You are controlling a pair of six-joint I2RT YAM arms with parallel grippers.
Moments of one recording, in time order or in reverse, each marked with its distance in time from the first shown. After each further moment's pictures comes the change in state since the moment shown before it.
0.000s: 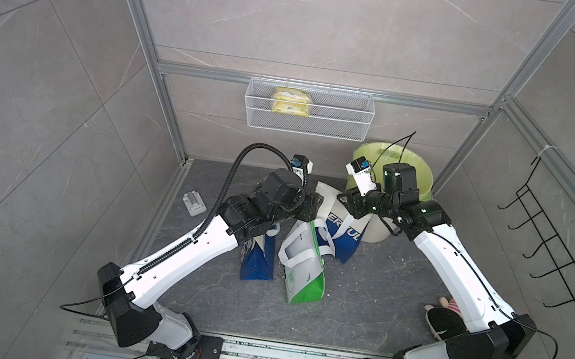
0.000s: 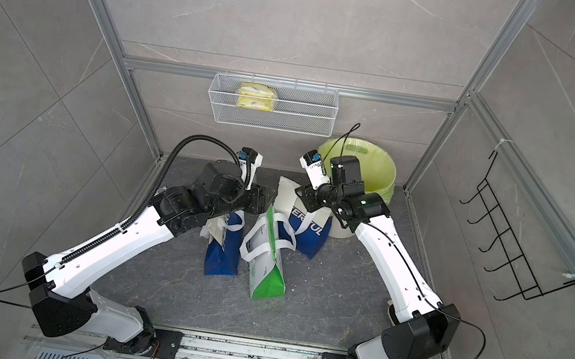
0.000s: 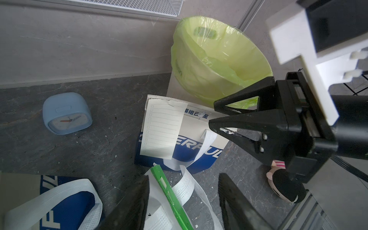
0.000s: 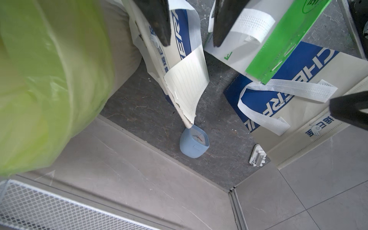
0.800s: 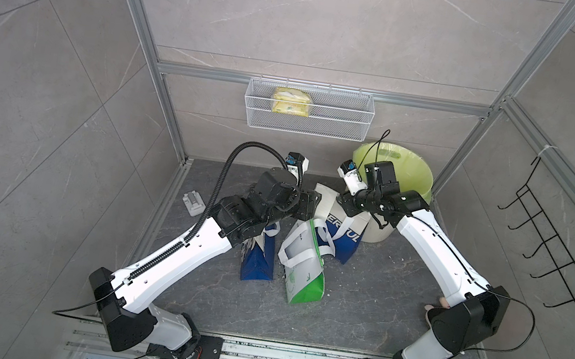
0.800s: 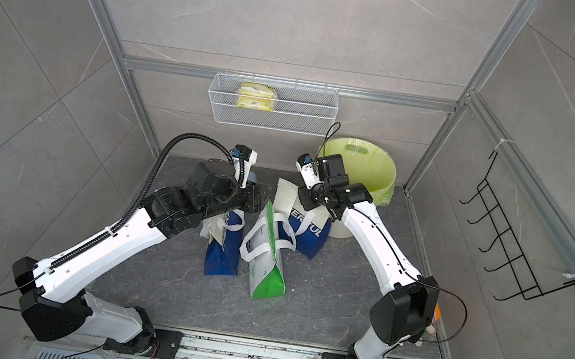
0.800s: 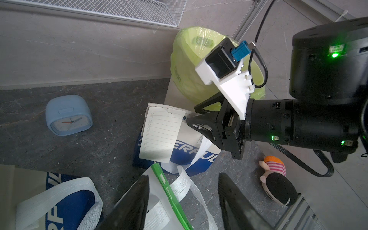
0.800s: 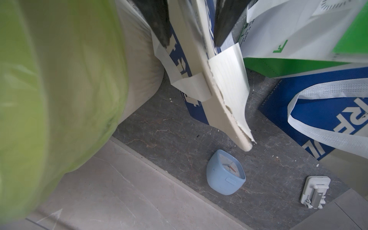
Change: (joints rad) left arm 0.000 -0.032 -0.004 0.000 0.000 -0.018; right arm 0.021 0.156 0.084 -0.095 0.197 -0.041
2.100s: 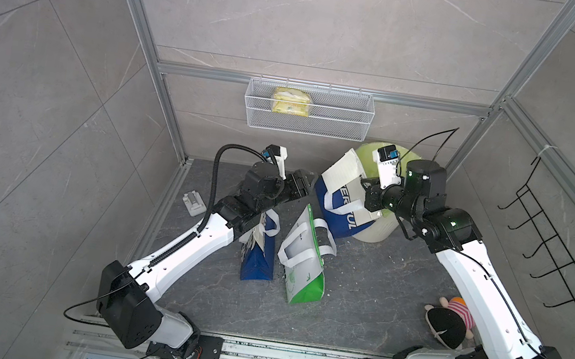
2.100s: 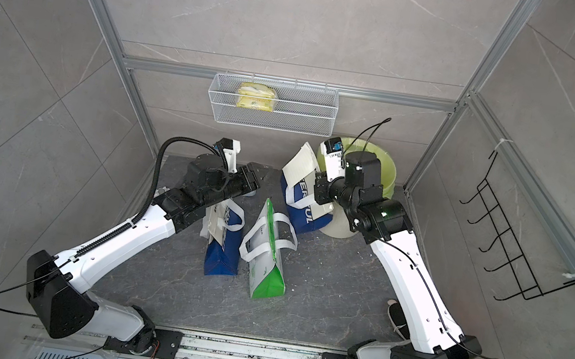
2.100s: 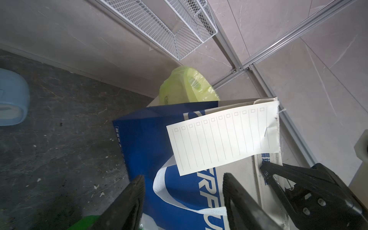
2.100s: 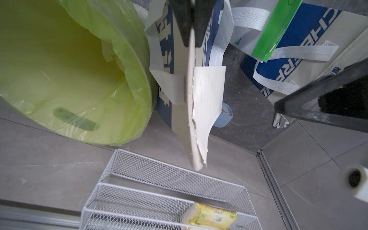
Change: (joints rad) left arm 0.193 0.045 -0.211 0.498 0.261 -0.426; right arm 0.007 -0.296 -0.008 0.097 0.030 0.178
